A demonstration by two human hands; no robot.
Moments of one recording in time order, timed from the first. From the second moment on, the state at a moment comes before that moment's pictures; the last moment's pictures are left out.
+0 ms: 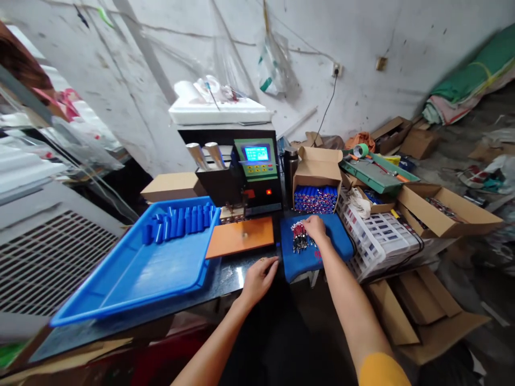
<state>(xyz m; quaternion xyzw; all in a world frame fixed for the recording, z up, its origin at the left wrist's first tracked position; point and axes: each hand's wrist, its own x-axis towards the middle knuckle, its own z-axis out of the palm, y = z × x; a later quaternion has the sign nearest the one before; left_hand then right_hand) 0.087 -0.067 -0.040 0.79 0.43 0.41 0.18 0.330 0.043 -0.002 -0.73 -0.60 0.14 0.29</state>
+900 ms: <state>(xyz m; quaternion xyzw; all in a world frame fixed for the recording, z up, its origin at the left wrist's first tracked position) 0.091 -0.069 0.001 0.59 0.43 0.54 0.41 0.259 -0.009 0.070 -0.43 -0.37 0.50 0.65</state>
